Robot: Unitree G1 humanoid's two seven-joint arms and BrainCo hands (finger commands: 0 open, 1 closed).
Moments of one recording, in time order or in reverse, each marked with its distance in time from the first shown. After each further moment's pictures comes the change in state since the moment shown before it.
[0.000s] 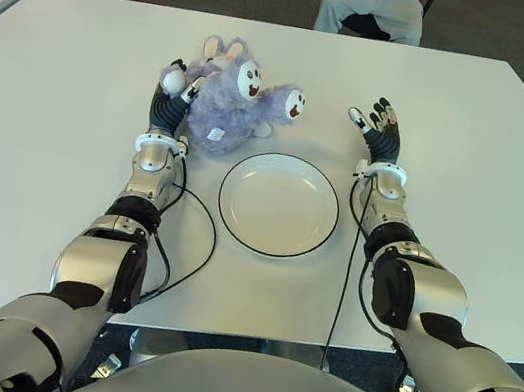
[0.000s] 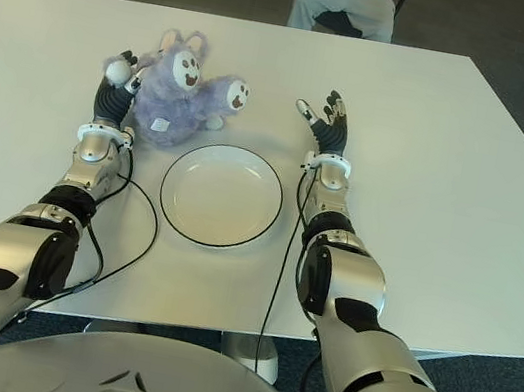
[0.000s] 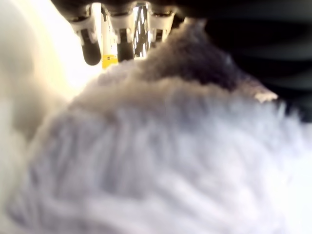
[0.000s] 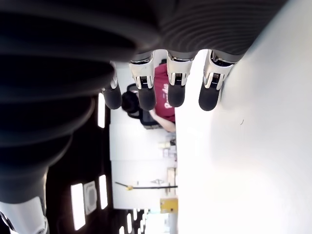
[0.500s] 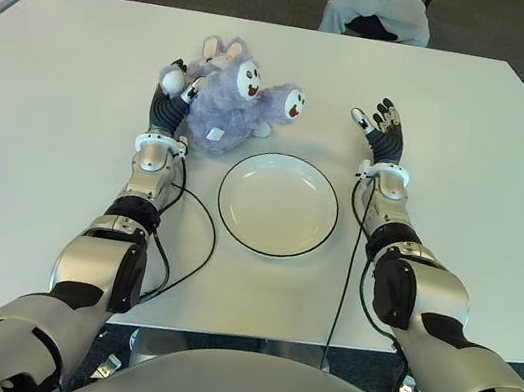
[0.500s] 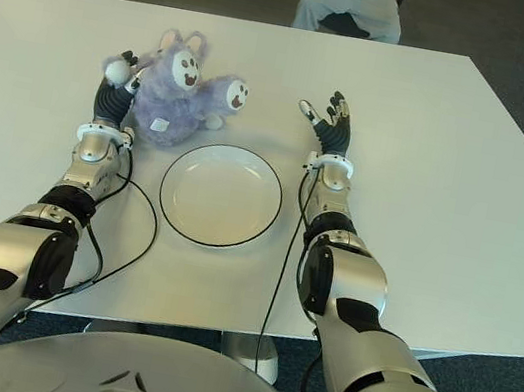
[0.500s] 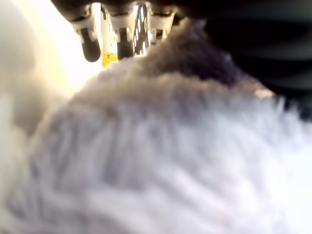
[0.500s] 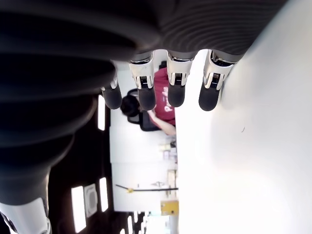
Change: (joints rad) left arm 0.001 0.004 0.000 -0.001 0.000 0.000 -0.006; right arm 0.002 -0.007 -0.015 0.000 0.012 -0.004 0.000
